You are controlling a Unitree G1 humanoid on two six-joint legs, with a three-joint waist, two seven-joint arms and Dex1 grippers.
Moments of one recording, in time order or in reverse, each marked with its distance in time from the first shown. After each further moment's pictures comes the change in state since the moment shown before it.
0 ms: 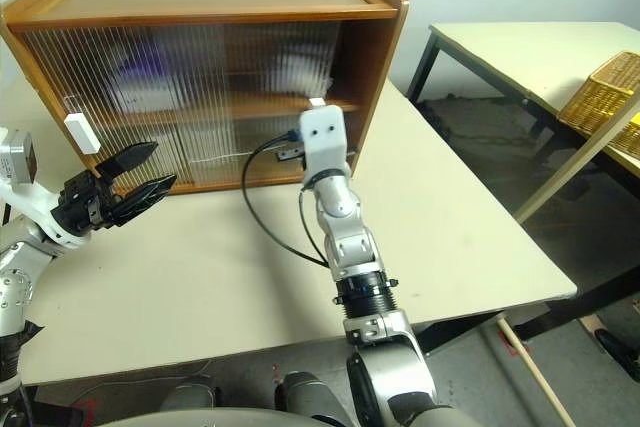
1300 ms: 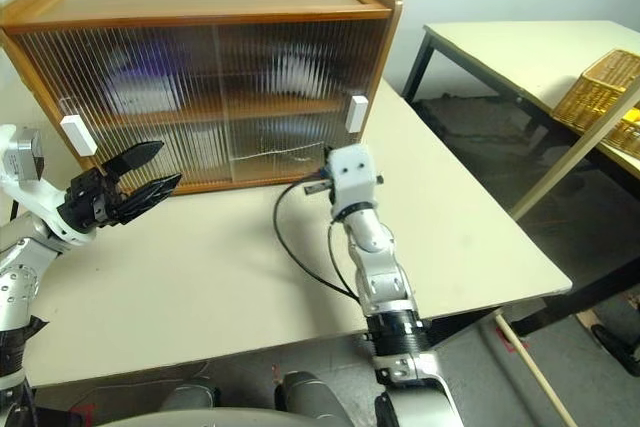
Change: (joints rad) left arm -0.025 -0.006 -0.021 0.027 0.003 -0.008 -0.014; right arm 0.265 -0.110 -0.059 -0.106 0.090 -0.086 0.188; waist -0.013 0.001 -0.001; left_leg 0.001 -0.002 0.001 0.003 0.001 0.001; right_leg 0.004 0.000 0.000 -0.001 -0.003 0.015
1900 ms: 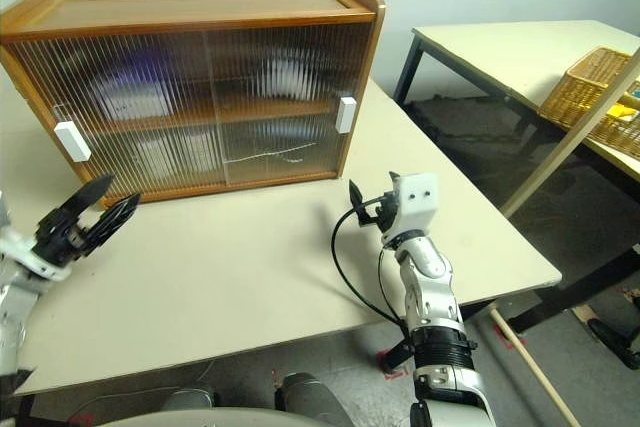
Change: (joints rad) left arm 0.269 -0.103 0.189 0.183 0.094 -0.241 0.123; right arm 0.009 -0.091 -0.161 0.311 0.182 -0.180 0.220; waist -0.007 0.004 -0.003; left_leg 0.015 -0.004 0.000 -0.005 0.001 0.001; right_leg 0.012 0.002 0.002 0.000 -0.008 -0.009
